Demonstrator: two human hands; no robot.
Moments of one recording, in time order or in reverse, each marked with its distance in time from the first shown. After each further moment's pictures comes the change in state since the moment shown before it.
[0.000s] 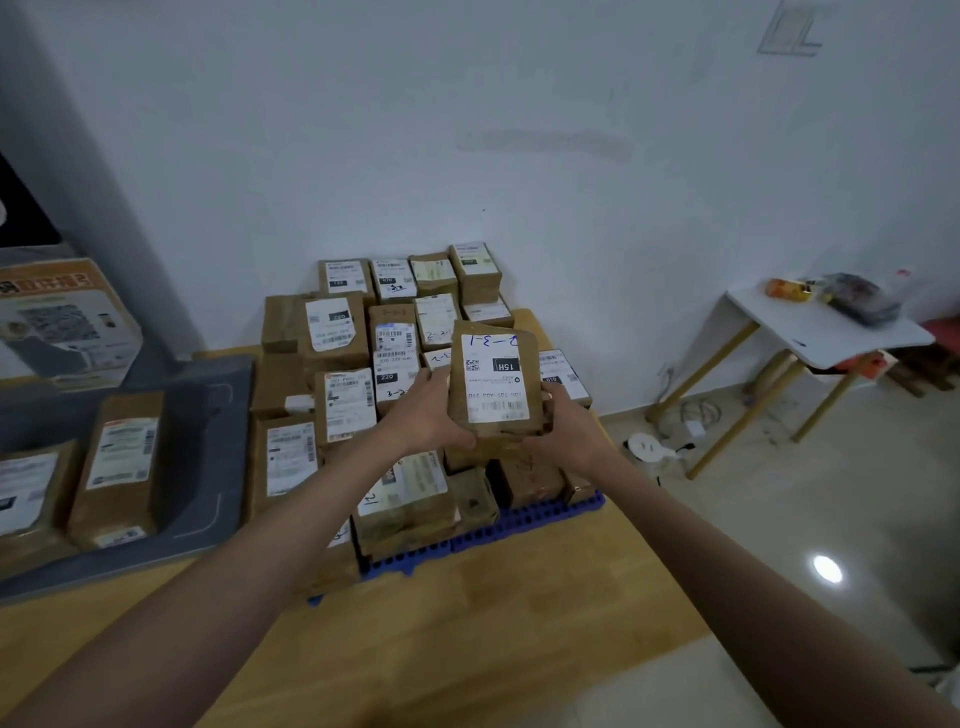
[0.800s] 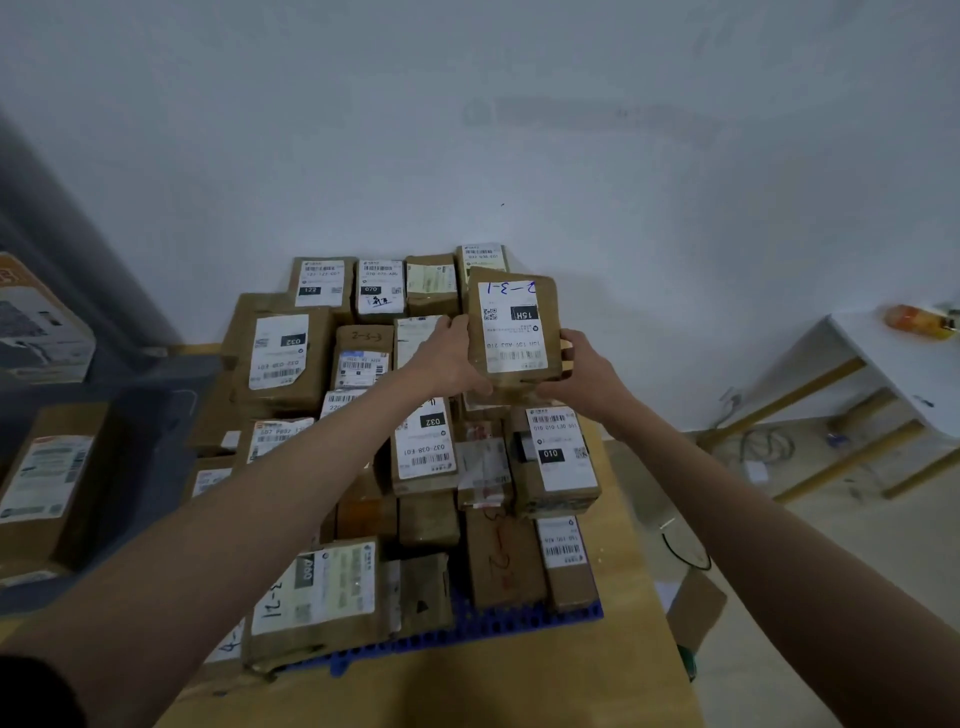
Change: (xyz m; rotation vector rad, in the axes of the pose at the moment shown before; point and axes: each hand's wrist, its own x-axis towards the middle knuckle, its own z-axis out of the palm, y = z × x) left_hand 0.243 0.034 -0.010 0.035 0.067 -0.191; right_hand 0.246 0.042 -0.089 0.050 -0.100 -0.026
